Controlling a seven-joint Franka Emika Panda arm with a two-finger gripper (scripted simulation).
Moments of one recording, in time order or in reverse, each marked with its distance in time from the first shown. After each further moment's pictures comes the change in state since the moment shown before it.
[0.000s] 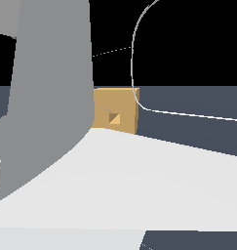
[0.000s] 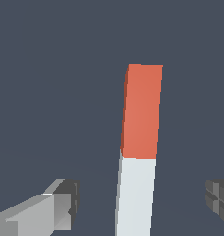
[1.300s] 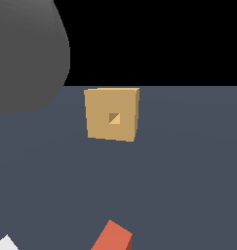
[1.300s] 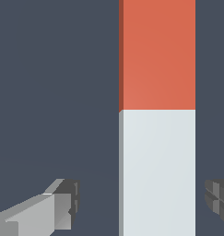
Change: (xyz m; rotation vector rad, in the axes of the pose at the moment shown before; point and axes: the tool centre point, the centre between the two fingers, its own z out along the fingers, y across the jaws) arm -0.042 0.002 0.061 -0.003 0.007 0.072
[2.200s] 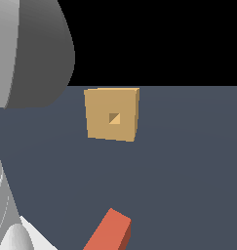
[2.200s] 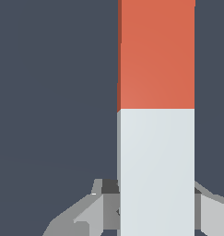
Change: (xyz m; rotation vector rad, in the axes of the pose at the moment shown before) arm 0.013 -0.005 -0.001 0.000 0.000 -0.014
